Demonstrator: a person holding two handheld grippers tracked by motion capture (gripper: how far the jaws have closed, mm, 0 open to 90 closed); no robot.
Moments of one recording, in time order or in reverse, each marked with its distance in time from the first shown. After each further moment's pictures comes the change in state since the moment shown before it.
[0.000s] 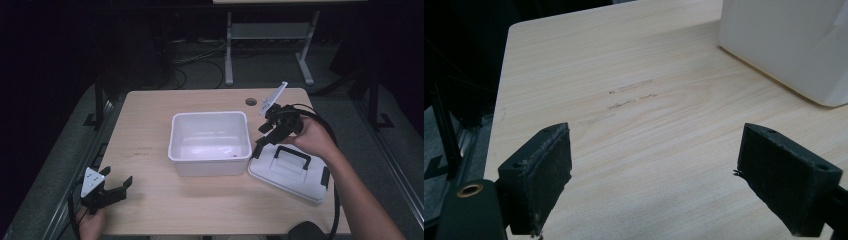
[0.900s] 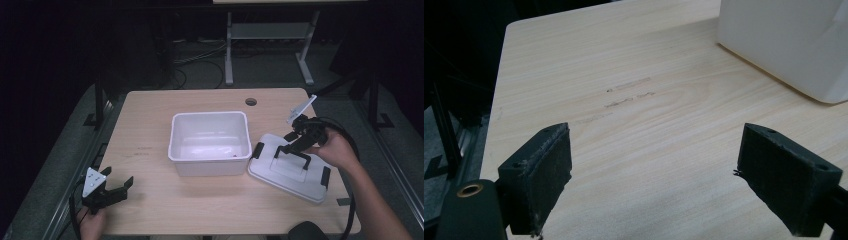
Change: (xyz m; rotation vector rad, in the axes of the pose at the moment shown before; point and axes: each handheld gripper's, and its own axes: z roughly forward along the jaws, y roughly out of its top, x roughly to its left) left arm -0.002 -0.001 0.002 0.008 0.000 0.006; right arm -0.023 -0.085 0.006 0.018 -0.040 0.166
